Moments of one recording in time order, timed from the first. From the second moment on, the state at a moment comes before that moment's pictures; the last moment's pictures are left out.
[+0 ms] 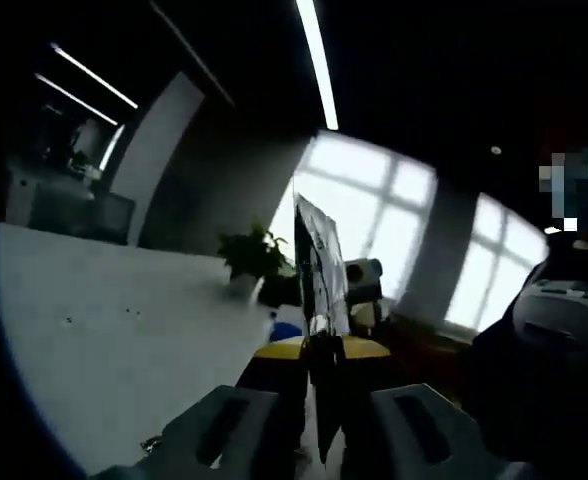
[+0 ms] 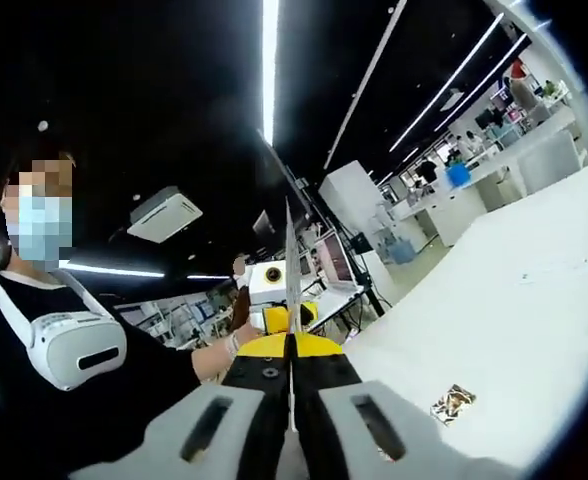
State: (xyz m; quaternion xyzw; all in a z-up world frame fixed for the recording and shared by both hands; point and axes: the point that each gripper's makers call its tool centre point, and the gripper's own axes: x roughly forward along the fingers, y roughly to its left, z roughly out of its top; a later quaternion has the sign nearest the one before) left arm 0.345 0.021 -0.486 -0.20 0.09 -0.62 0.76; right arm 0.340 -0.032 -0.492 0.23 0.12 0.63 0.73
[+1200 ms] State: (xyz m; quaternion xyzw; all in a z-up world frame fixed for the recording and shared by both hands) left arm 0.336 0.089 -0.467 -0.34 0.11 -0.60 0.72; right arm 0.308 0.023 -0.513 0.21 0.15 0.57 0.78
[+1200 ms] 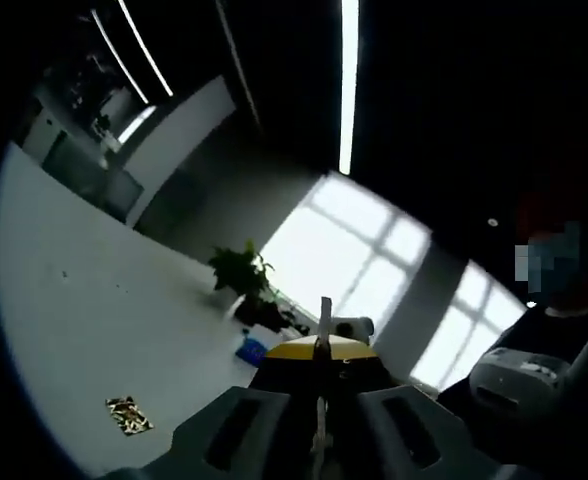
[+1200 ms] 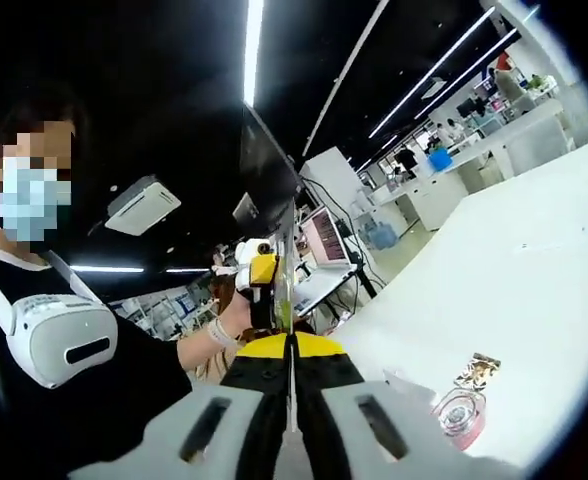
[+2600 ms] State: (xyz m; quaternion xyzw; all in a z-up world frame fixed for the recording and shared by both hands) left arm 0.364 0.109 -0.672 -0.35 0.34 -0.44 0.75; right arm 0.263 0.091 -0.680 -0.03 0.35 0.46 0.82
